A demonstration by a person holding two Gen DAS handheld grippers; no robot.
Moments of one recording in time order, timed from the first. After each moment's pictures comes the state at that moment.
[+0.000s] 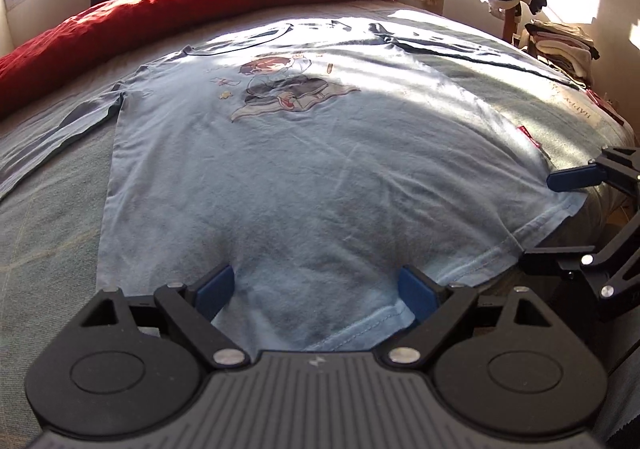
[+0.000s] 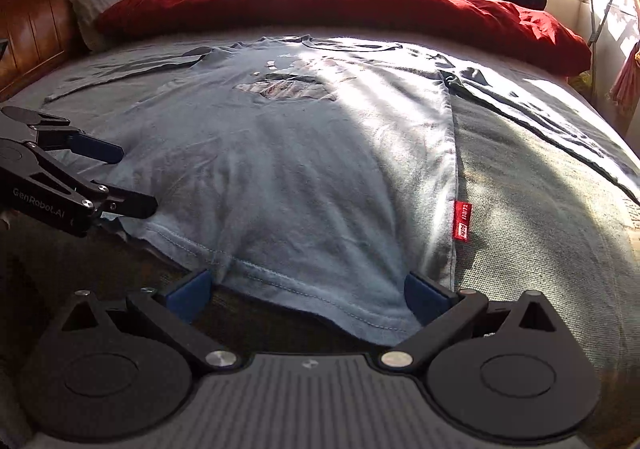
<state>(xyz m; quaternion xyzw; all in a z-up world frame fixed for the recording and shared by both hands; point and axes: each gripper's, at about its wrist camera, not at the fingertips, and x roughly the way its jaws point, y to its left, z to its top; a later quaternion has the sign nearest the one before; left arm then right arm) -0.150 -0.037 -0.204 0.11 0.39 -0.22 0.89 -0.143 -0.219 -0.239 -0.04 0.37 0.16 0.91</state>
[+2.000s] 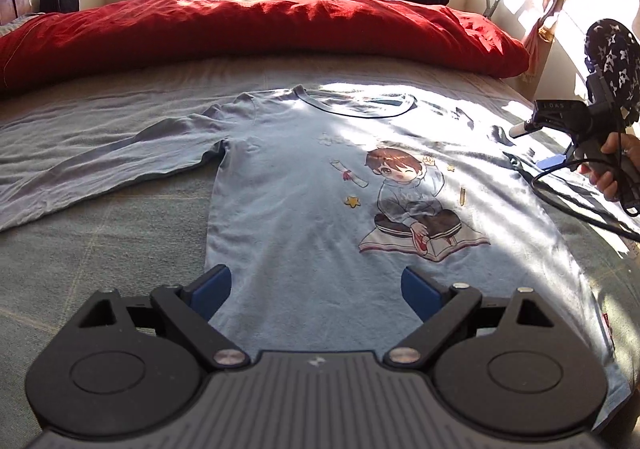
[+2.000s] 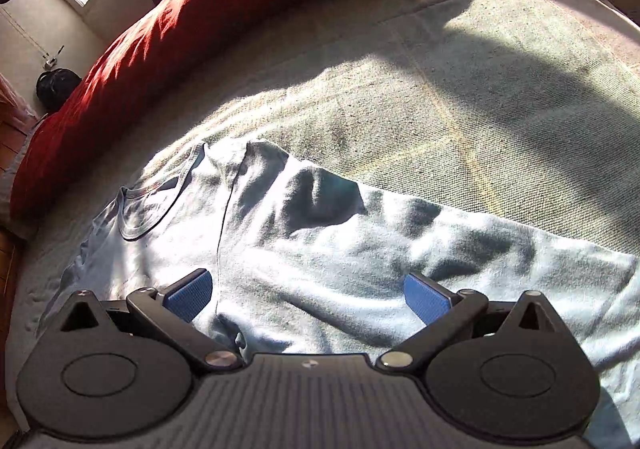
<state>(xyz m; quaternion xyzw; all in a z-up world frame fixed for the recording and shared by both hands) -0.036 -0.003 -0.163 -0.01 0.38 -0.10 0.92 0.238 -0.377 -0.225 0.21 0.48 0.09 0.85</state>
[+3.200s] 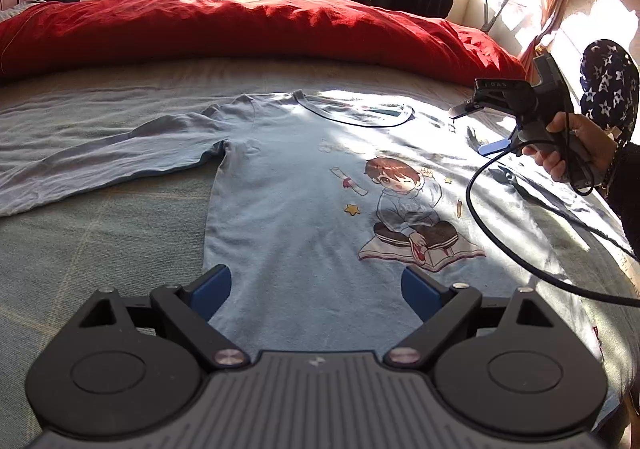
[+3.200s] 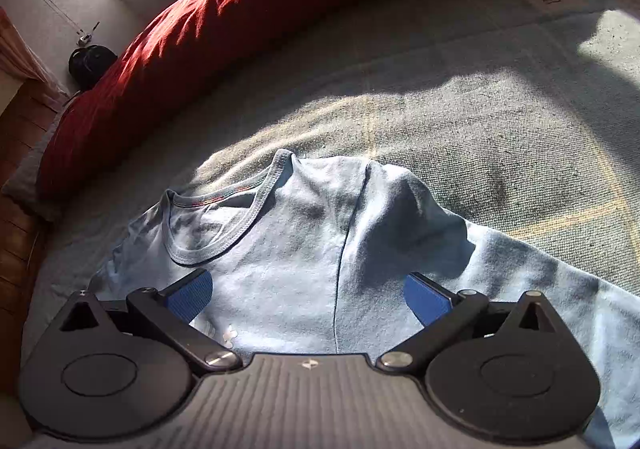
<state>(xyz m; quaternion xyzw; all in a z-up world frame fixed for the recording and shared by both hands) -0.038 0.006 -0.166 -0.04 0.37 -0.11 0.92 0.302 -0.306 -0.219 0.21 0.48 0.16 0.84</state>
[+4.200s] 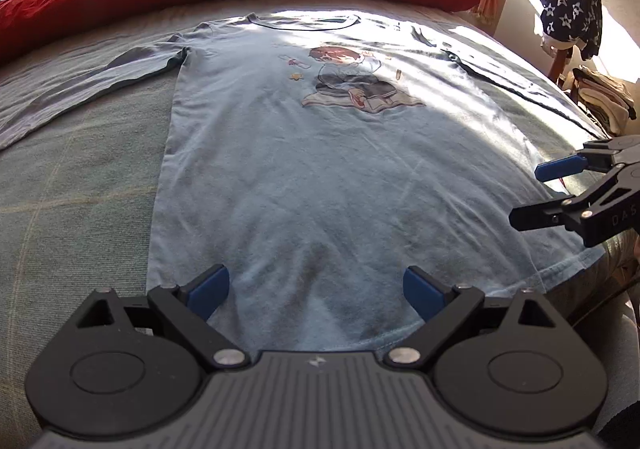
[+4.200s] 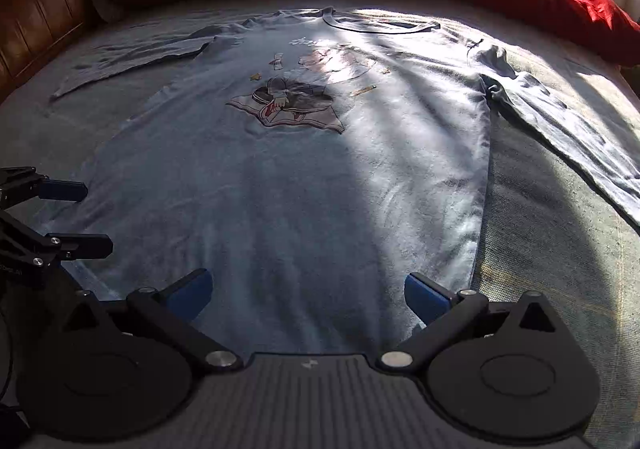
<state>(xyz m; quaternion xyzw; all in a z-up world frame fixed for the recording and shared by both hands) -0.135 -0.005 -0.196 0.03 0.44 -0.16 0.88 -0.045 -0.214 -0.215 -0.05 0.46 0.21 0.86</state>
